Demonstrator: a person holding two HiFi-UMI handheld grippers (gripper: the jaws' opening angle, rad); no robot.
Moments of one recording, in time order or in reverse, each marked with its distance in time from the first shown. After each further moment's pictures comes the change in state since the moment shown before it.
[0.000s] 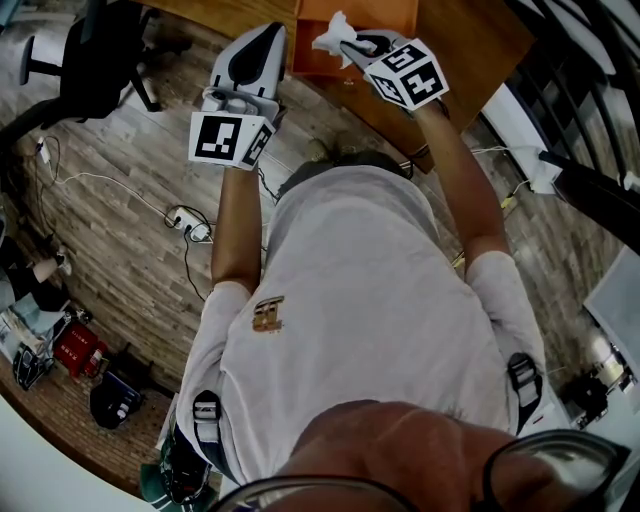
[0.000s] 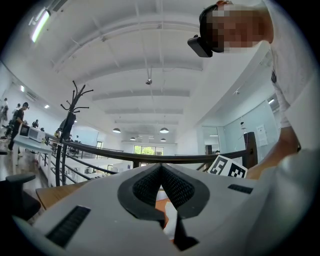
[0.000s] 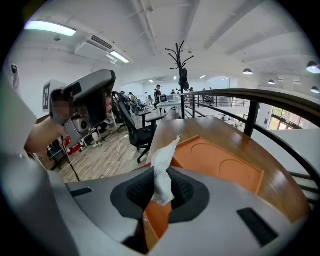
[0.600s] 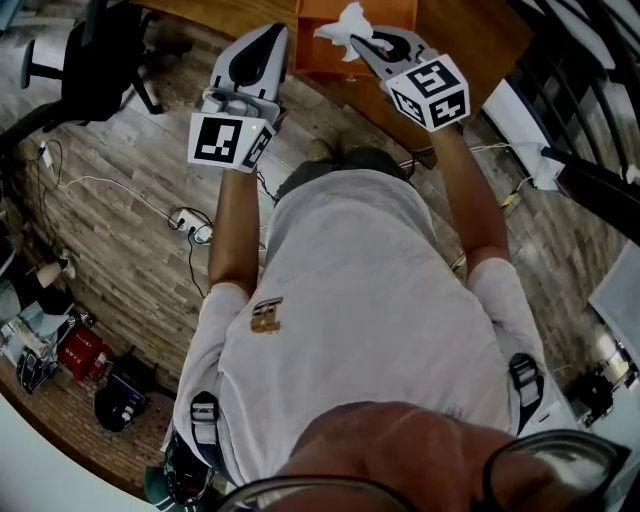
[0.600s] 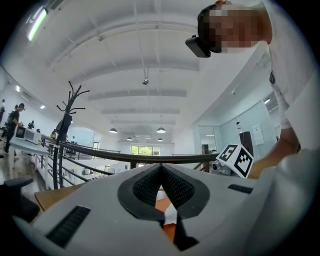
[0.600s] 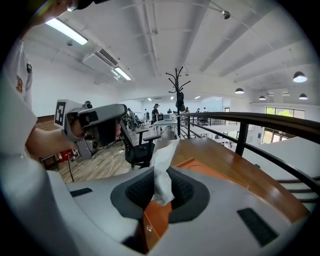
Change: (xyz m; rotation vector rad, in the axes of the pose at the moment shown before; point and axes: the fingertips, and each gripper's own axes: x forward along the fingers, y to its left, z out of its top) left arm -0.005 -0.011 0.008 0.016 0.004 -0.039; right arm -0.057 0.011 0.038 -0.024 -0.230 -0.075
